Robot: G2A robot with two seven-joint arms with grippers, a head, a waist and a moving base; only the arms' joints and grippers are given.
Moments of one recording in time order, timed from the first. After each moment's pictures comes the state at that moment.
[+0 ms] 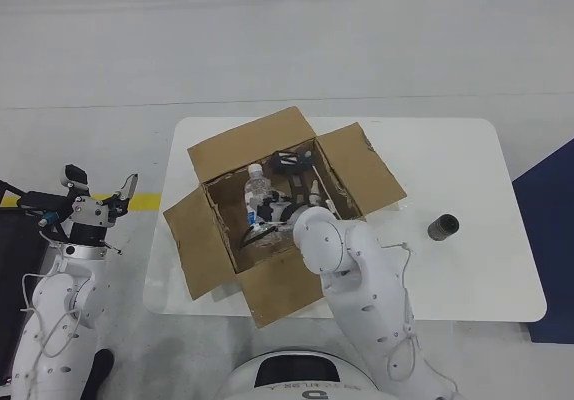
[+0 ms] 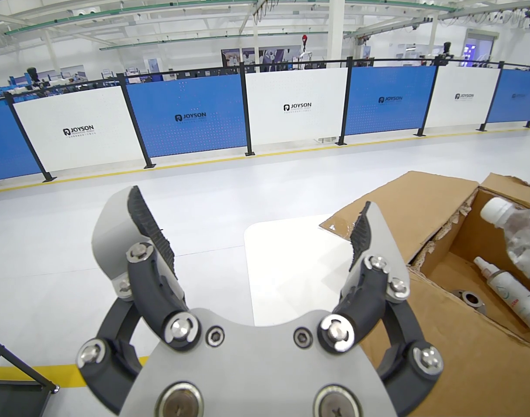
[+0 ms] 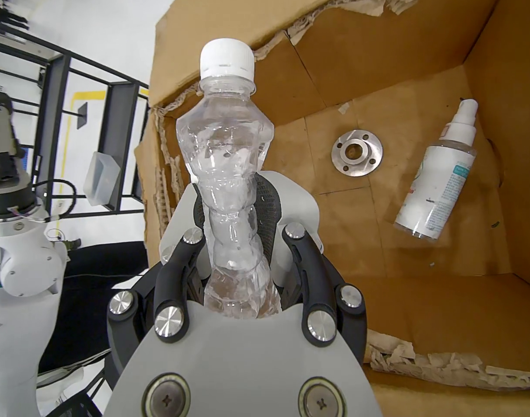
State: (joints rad) left arm 1.70 -1.16 -1.75 -1.63 1.20 -0.29 0.45; right arm -1.34 -1.68 1.07 -1.81 -1.24 0.37 1.06
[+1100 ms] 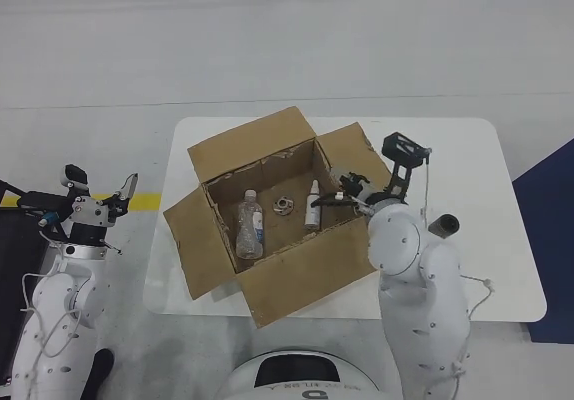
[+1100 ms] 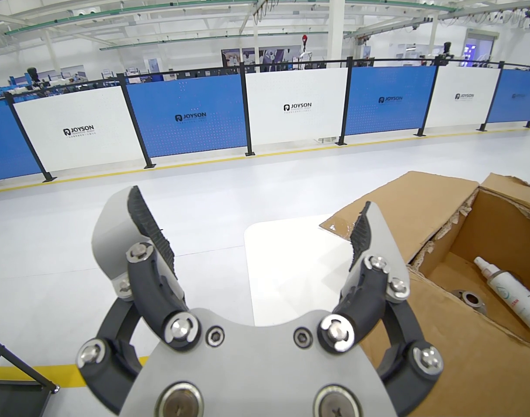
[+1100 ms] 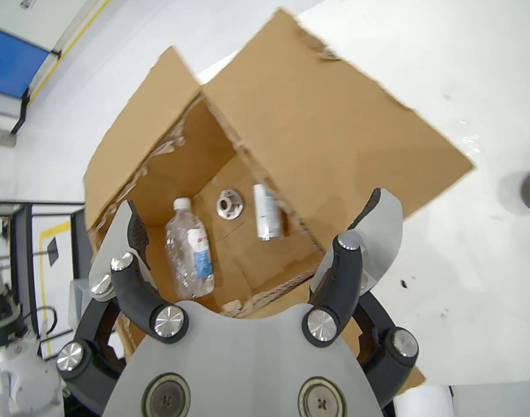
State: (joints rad) left arm 1.70 -1.16 -1.75 -1.63 1.20 -0.29 0.45; right arm -1.51 -1.65 1.34 -2.16 -1.45 0.62 1.06
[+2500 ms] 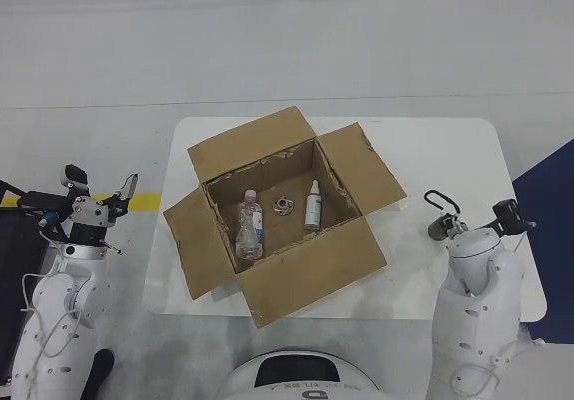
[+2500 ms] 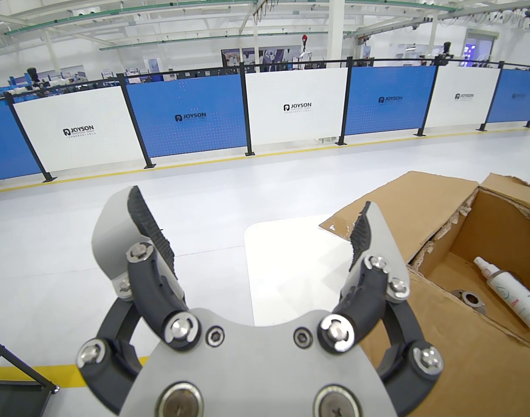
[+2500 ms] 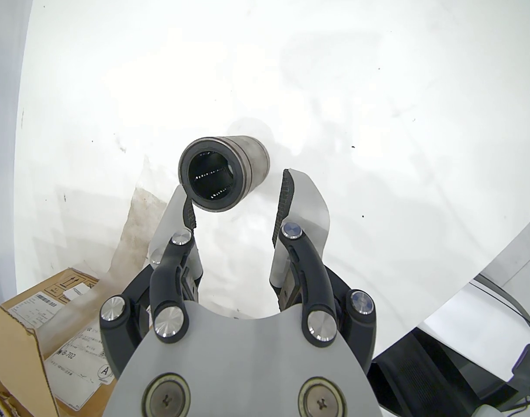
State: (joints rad) left arm 1.70 -1.16 -1.75 -1.63 1.20 -0.29 0.45; right arm -1.52 -1.69 1.86 -1.92 -1.45 0.80 1.02
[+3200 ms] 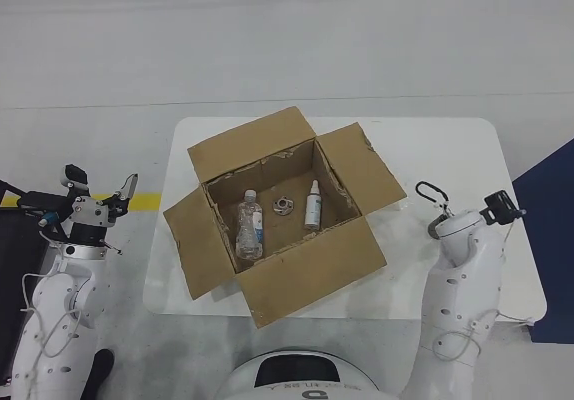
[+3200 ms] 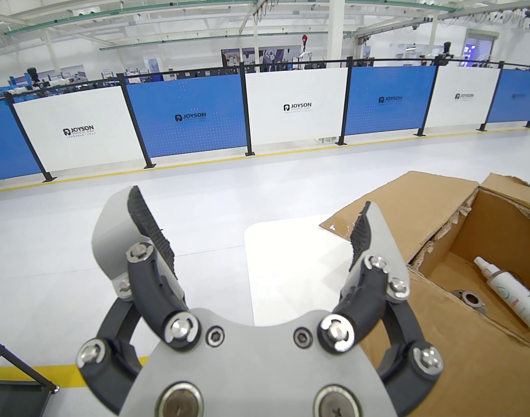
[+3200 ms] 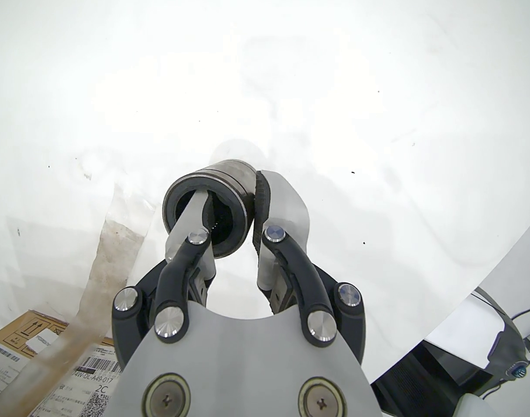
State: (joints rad) left arm 1.70 -1.16 -1.75 -1.63 1.20 -0.29 0.45; right arm -1.38 -1.74 1.91 -1.75 -1.66 0.76 1.06
